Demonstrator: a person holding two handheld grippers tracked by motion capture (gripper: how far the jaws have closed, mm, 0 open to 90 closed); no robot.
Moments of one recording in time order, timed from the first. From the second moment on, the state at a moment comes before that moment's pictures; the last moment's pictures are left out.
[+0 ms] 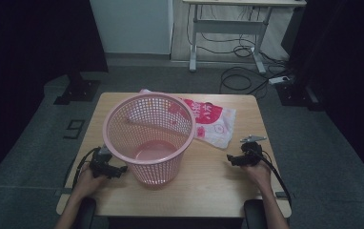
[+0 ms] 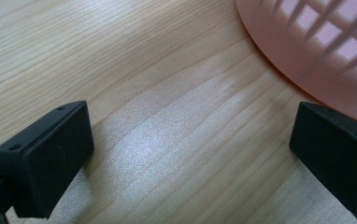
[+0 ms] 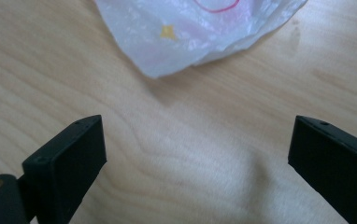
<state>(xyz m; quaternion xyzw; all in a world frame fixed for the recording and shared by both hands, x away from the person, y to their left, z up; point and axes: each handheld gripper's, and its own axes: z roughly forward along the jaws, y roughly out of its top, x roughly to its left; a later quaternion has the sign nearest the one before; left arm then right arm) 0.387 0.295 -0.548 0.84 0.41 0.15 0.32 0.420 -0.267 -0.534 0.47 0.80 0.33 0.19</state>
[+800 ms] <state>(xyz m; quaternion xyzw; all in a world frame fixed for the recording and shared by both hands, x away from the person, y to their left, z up) 0.387 0.295 -0.548 0.84 0.41 0.15 0.32 0.519 -0.242 -0.527 0.53 0.78 0.28 0.17</state>
